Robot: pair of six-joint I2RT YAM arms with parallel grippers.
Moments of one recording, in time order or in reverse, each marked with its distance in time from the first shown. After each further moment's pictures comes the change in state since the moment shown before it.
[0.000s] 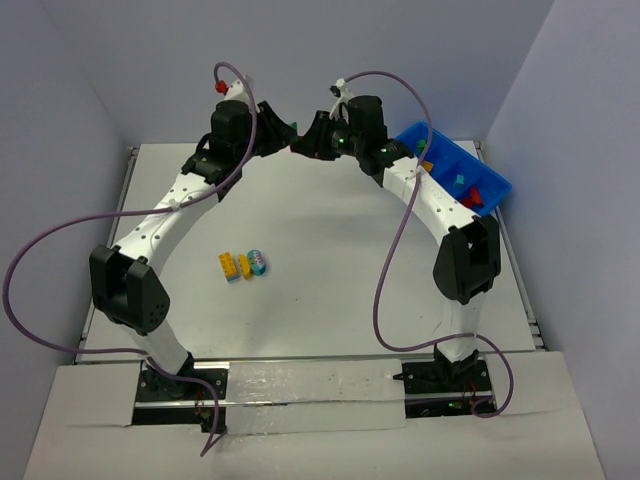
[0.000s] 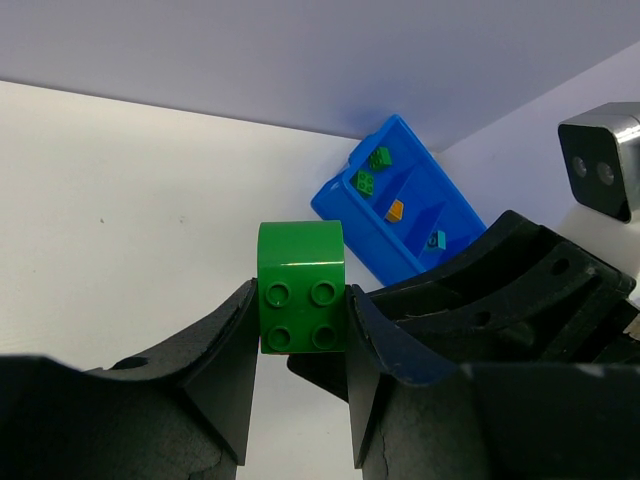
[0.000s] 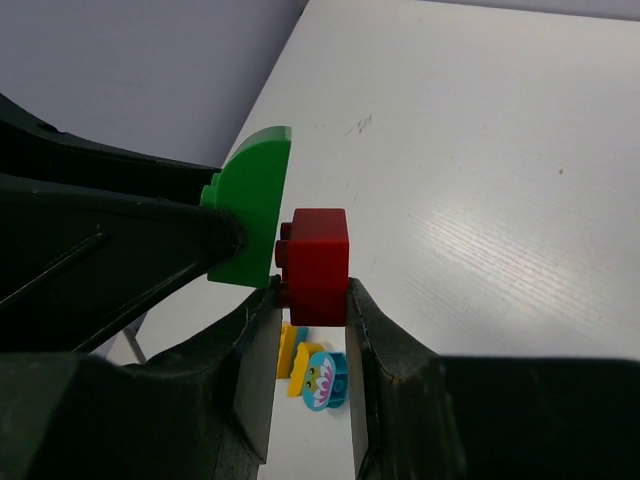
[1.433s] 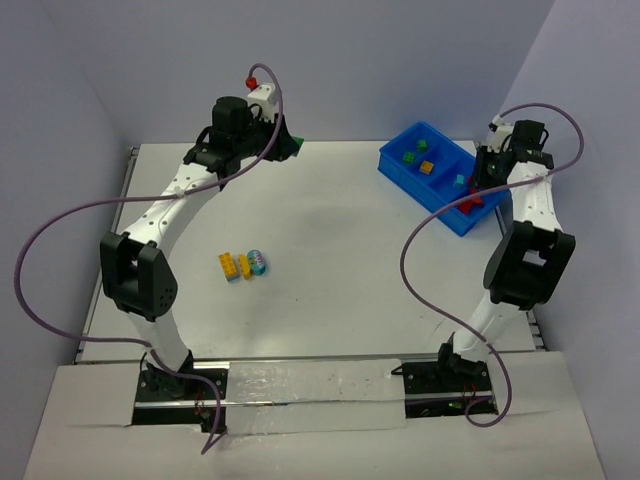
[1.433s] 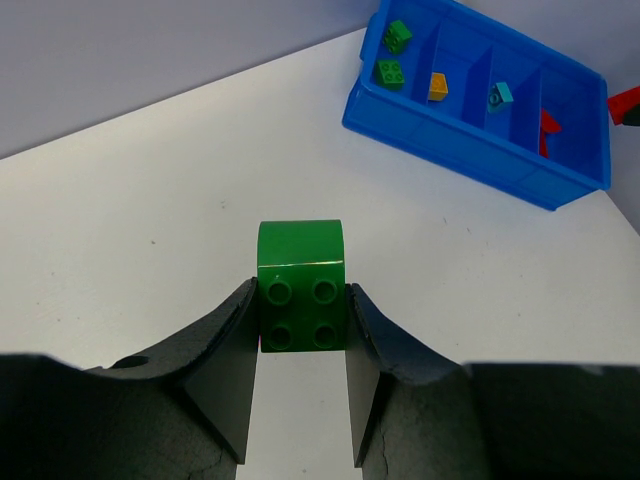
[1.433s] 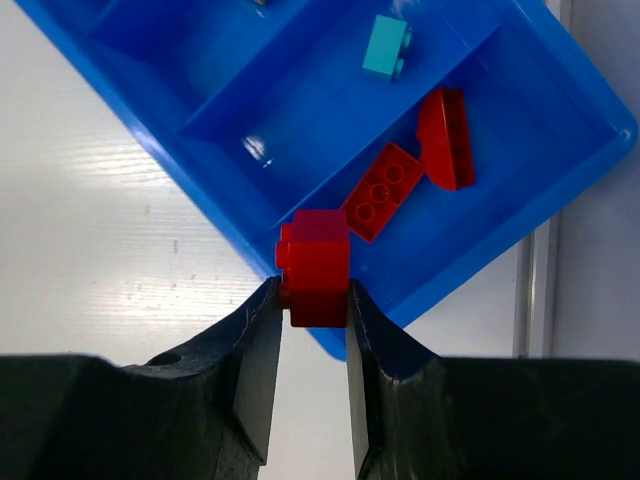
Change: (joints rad) left arm 0.056 0.098 0.077 -0.087 0.306 0.471; right arm -0.808 -0.117 -0.186 -0.493 0.142 -0.702
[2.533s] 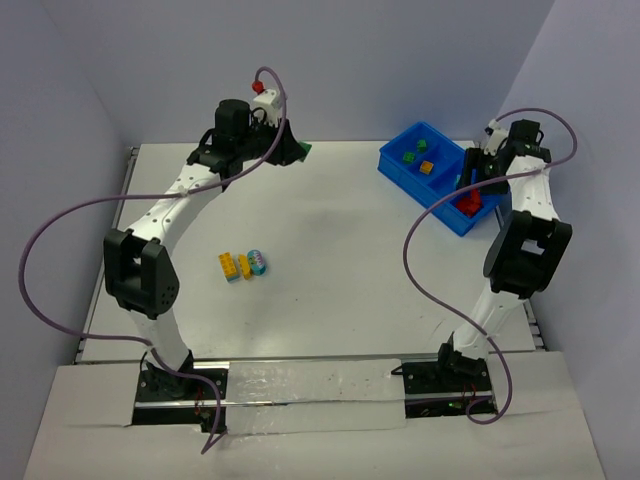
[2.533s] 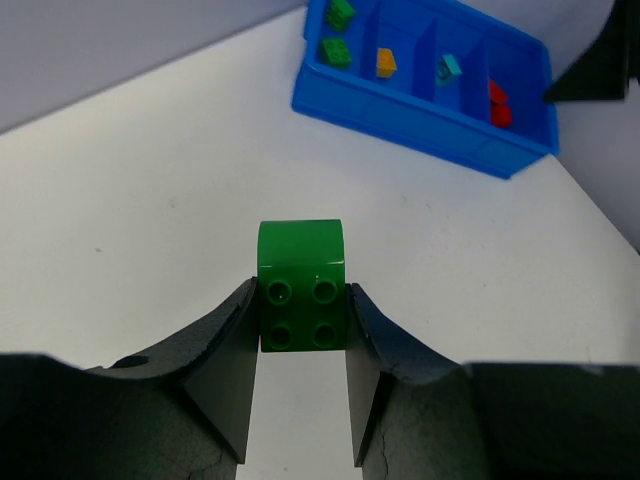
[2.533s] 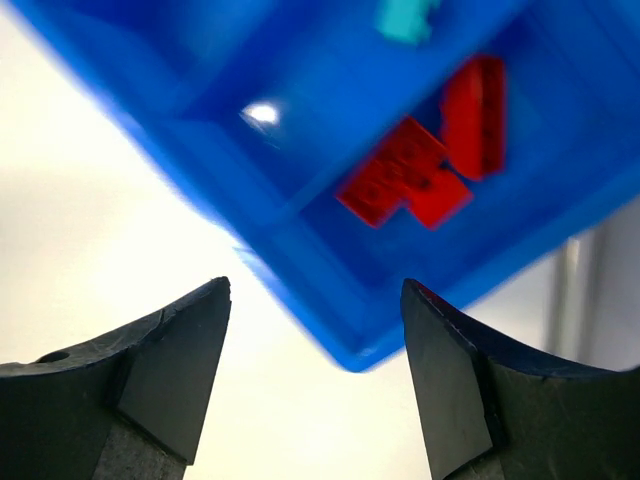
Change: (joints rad) left arm 0.000 0.028 0.006 0.008 0.099 0.000; right arm 0.000 0.122 0.090 -0.107 0.007 -0.007
